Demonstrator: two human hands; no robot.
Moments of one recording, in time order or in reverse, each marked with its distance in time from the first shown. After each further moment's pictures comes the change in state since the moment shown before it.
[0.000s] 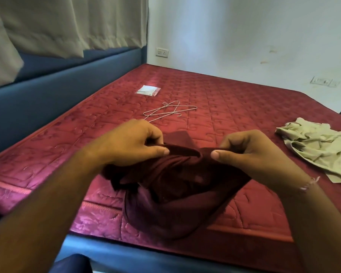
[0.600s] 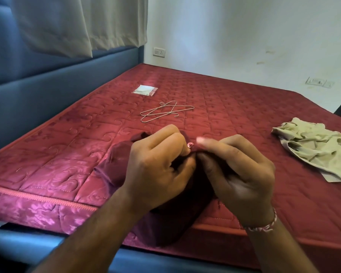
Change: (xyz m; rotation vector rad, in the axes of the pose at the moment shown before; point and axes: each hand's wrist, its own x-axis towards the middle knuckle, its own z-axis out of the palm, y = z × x) left_hand -0.018 0.065 0.066 -0.071 0.853 0.427; right_hand -0.019 0.004 0.061 -0.313 0.611 -0.809
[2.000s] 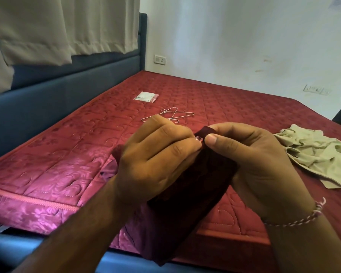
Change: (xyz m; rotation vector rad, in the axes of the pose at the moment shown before) left_hand 0.021 0.000 -0.022 0.175 0.082 0.366; right_hand 0.056 -0.034 -0.024 0.940 -0.161 0.955
